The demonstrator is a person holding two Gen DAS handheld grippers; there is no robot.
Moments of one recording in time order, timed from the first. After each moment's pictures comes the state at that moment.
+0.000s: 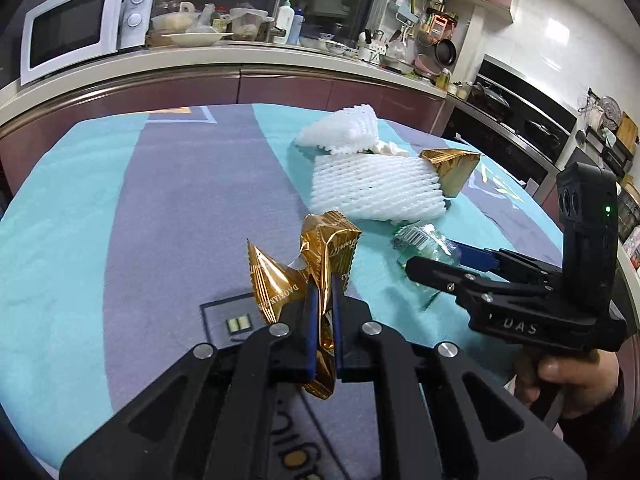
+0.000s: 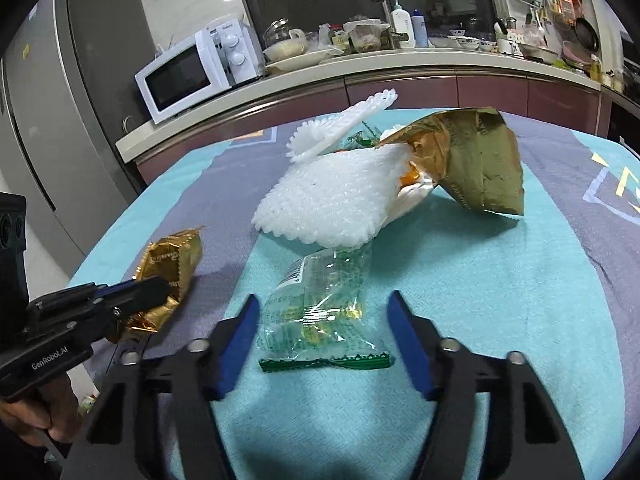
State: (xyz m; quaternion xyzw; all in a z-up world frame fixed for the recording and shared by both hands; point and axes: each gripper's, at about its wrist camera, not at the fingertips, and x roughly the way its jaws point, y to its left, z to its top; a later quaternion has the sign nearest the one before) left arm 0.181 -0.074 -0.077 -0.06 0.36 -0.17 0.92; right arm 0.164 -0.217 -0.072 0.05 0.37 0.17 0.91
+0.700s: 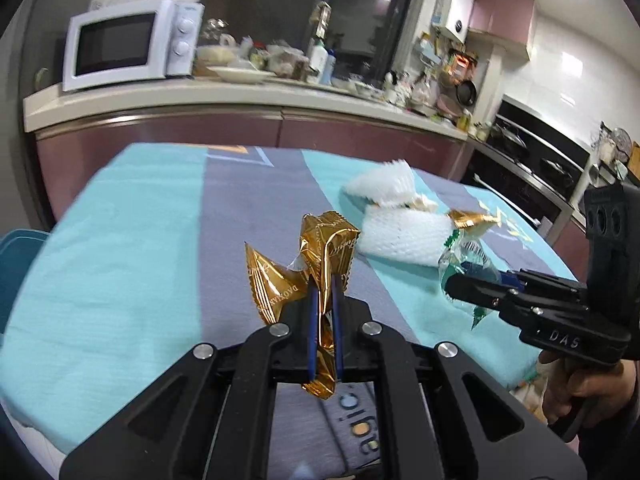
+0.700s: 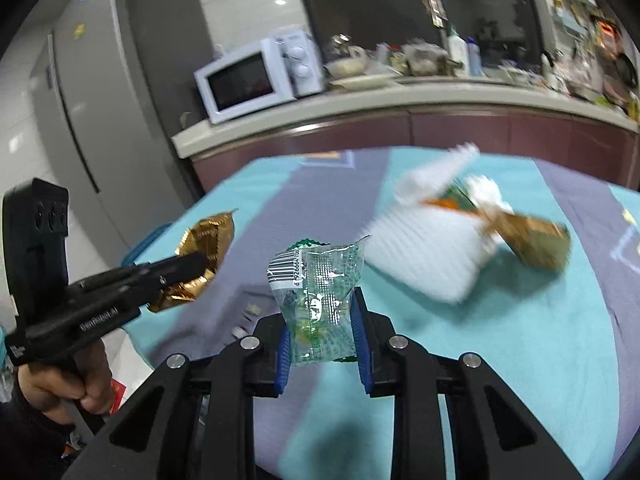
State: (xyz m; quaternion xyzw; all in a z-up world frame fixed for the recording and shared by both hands) left arm 0.138 -0.008 -0.038 -0.08 0.29 -0.11 0.95; right arm 0.135 -0.173 -0.021 0.03 0.33 0.25 0.91
